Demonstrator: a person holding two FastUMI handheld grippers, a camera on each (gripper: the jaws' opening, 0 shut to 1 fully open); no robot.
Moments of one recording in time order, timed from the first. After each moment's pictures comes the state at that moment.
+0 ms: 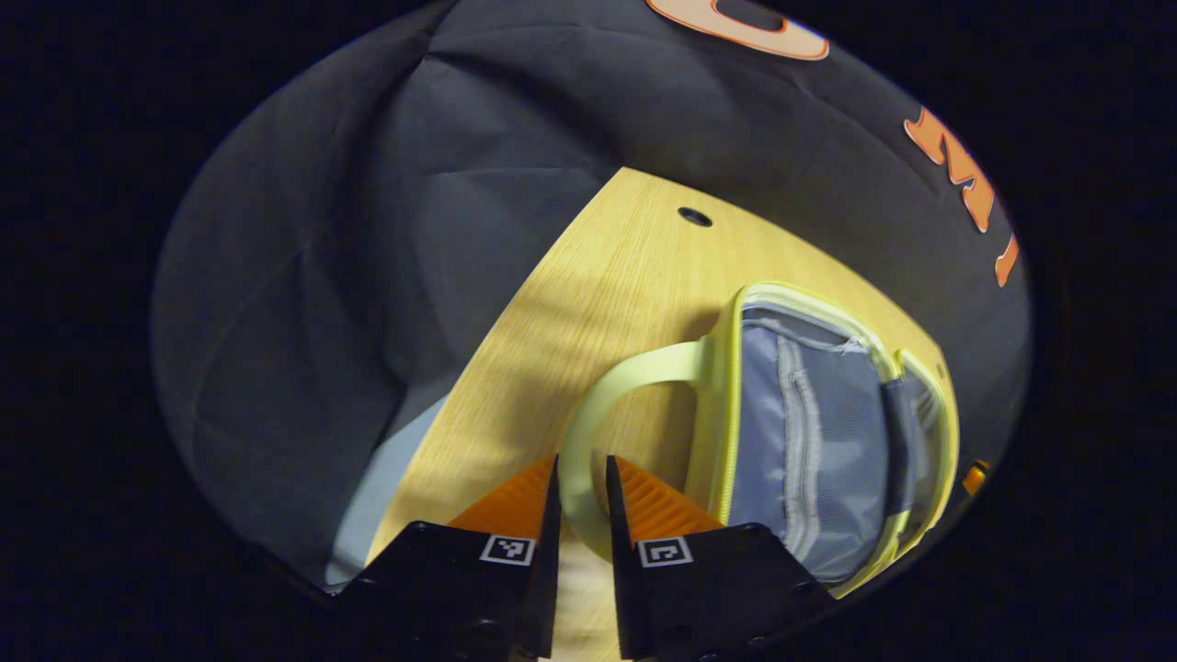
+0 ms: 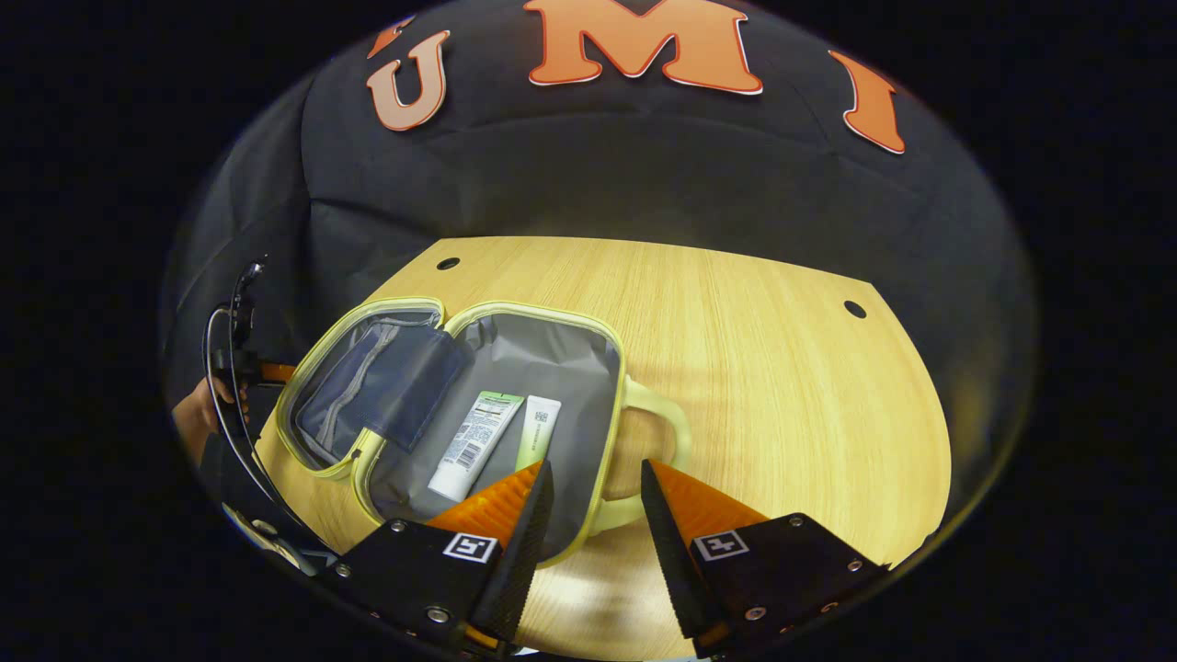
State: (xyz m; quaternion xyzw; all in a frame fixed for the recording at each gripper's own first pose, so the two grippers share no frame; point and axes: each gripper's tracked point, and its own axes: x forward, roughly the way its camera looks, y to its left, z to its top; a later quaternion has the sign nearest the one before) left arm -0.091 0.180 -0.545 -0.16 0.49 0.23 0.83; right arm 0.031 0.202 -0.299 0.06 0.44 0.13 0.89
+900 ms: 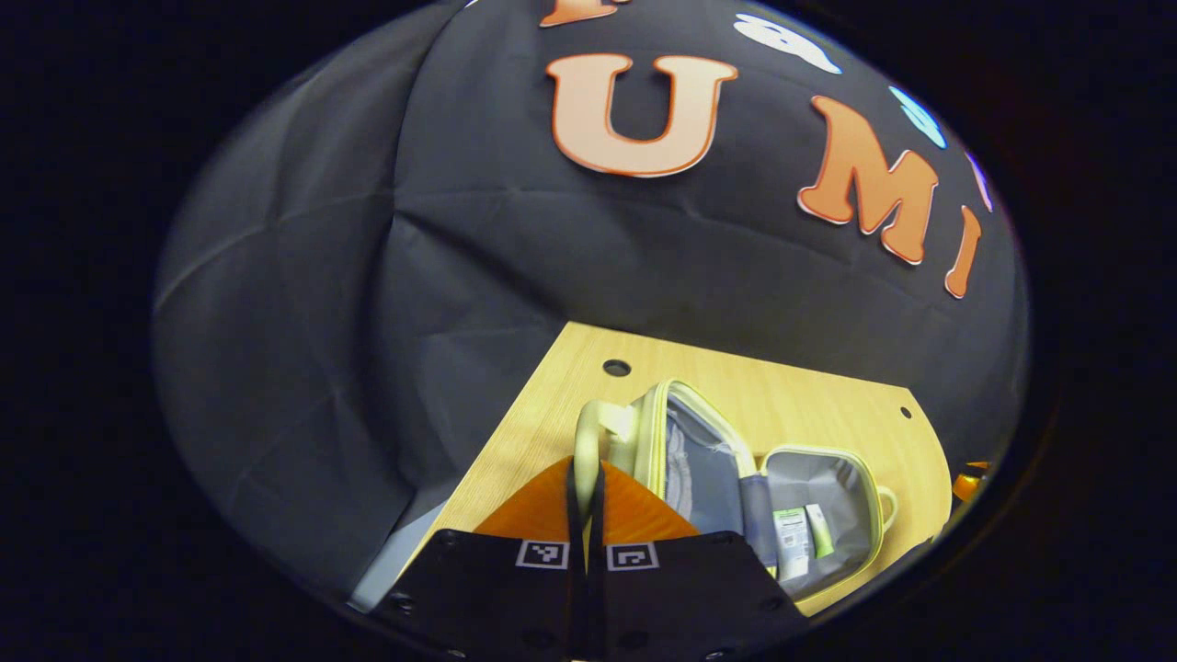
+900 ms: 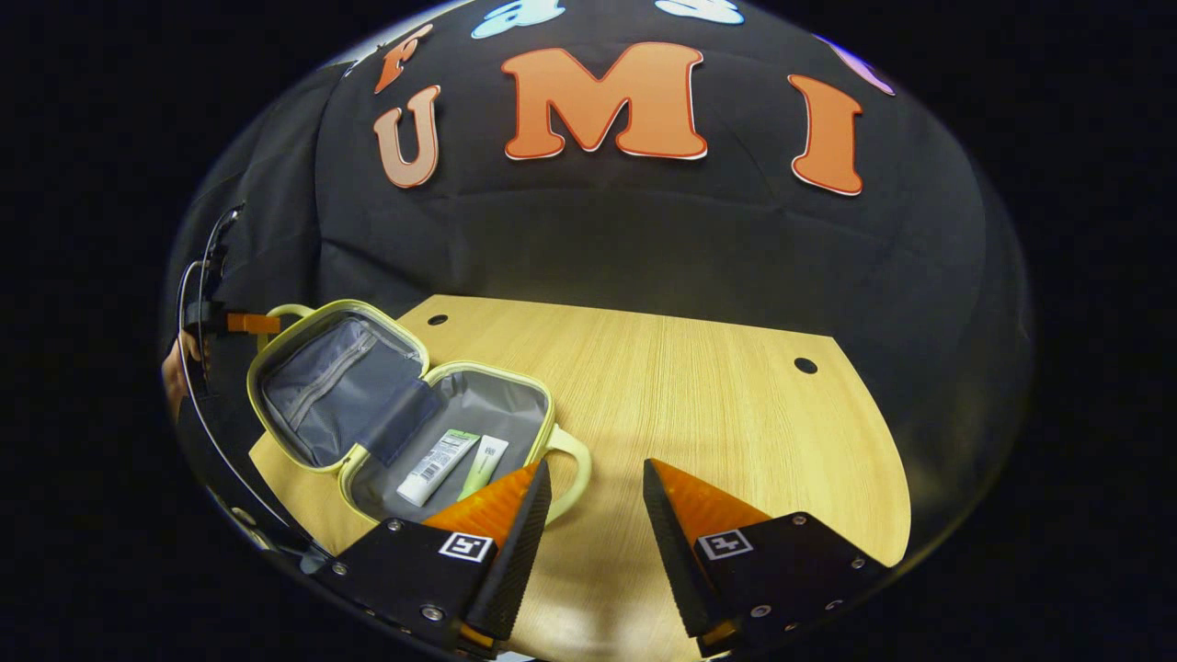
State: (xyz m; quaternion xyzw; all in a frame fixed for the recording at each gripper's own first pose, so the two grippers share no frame) left arm -0.038 0.113 -0.332 -0.07 0.31 0.23 0.92; right arm 0.049 0.112 -0.250 0.06 0.34 0.13 0.93
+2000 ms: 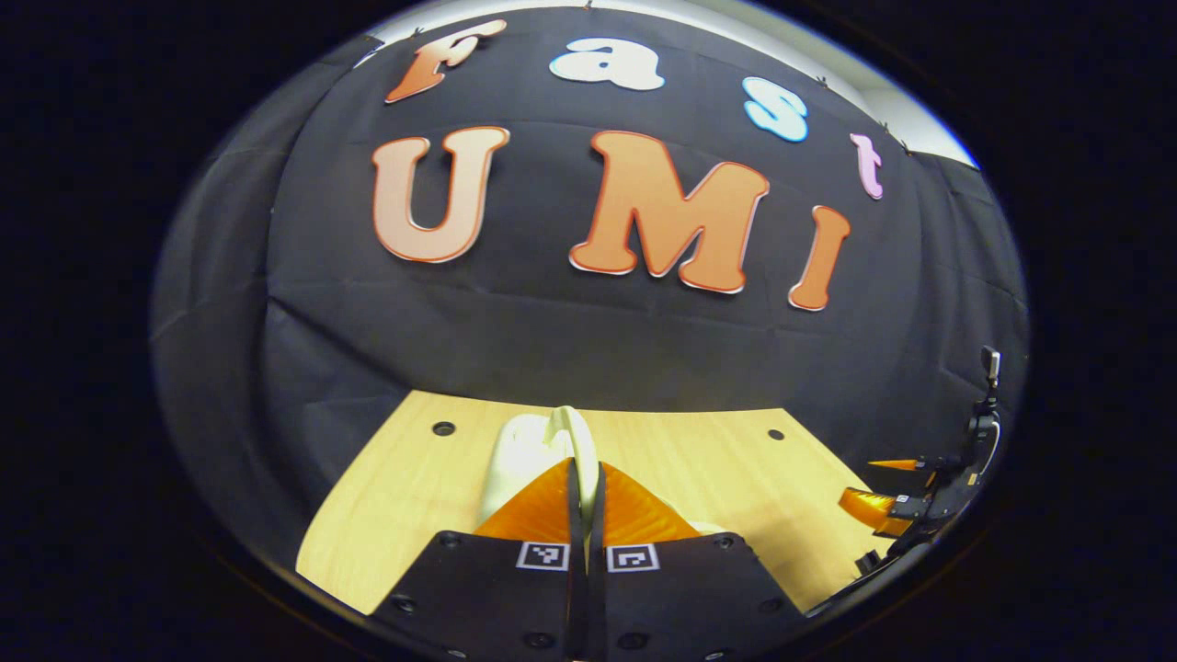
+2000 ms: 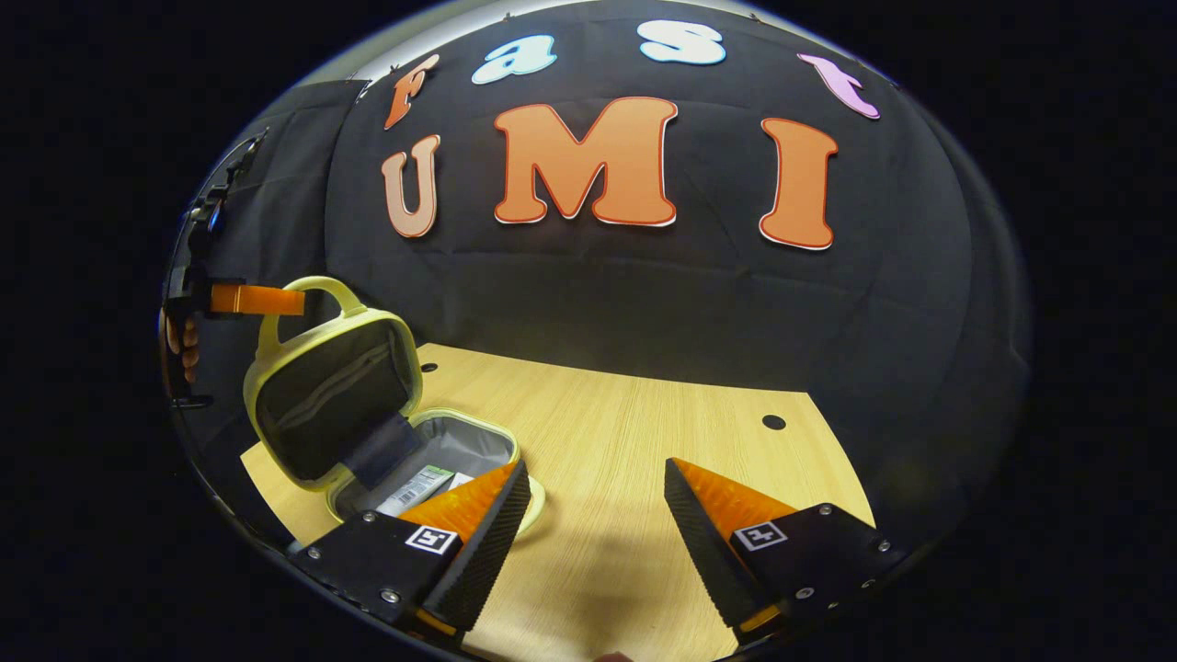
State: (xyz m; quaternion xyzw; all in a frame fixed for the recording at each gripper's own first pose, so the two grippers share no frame) left arm 0.048 -0.164 -0.250 -0.06 0.23 0.07 0.97; right arm 0.060 0.056 -0.214 0.05 0.24 0.12 0.96
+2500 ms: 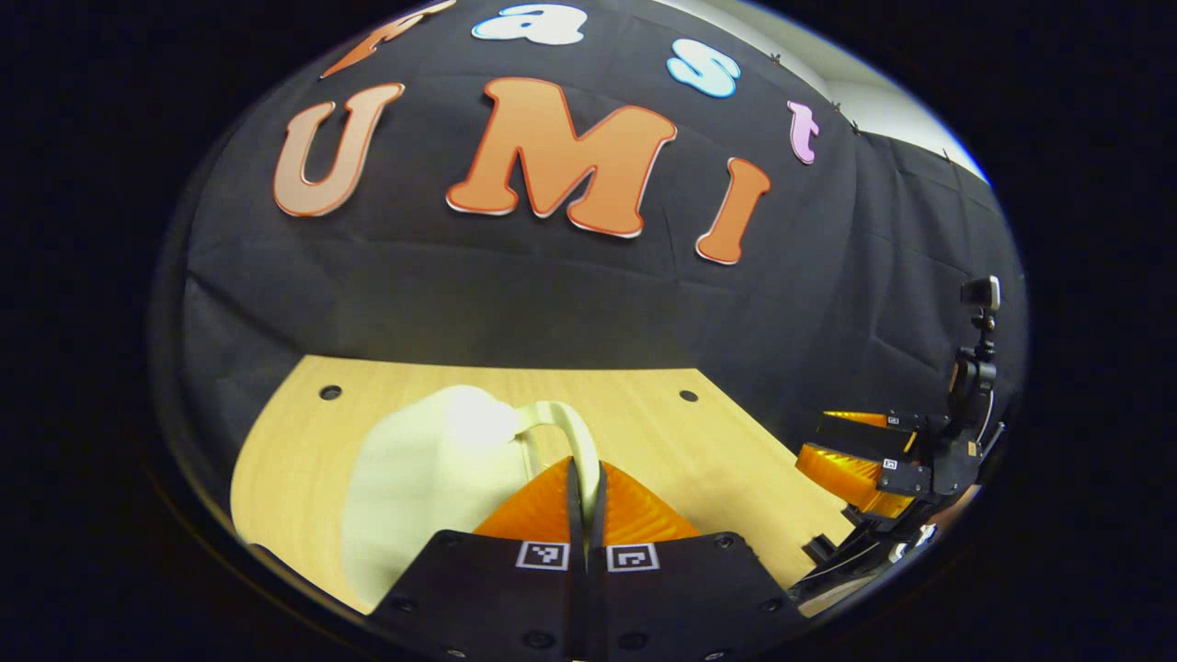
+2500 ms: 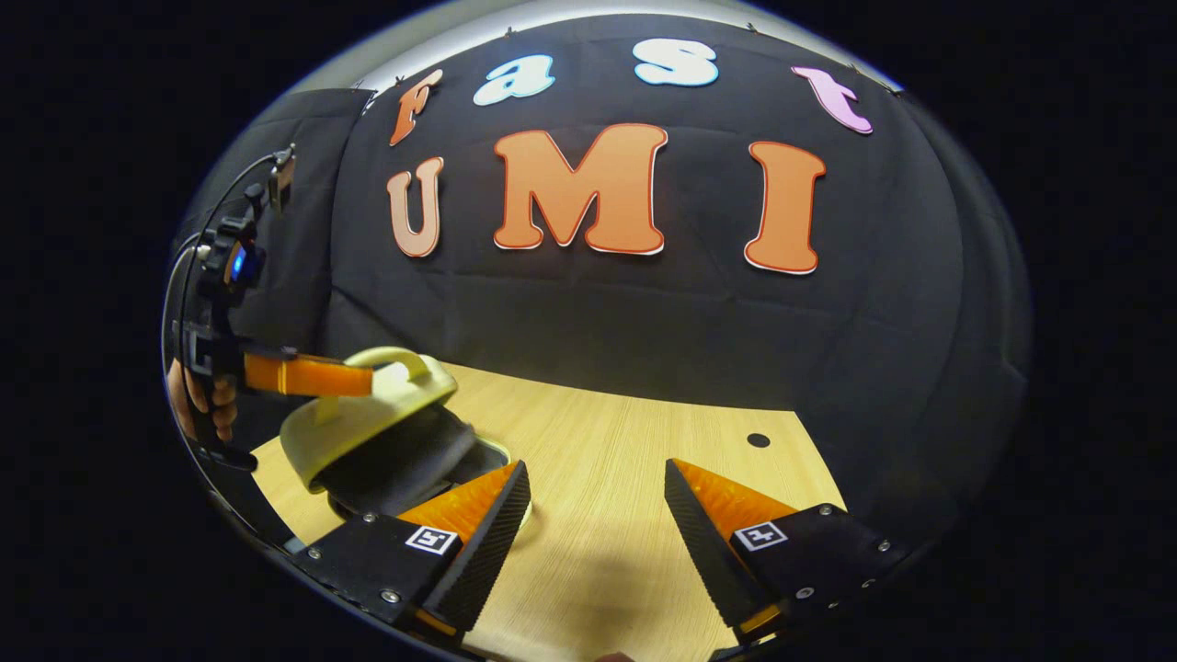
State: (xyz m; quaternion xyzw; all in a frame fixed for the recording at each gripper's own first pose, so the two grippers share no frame) left arm 0.071 -0.285 -0.316 -0.09 0.29 -0.06 0.95; right arm 0.053 0.035 -0.183 0.06 0.21 0.12 0.97
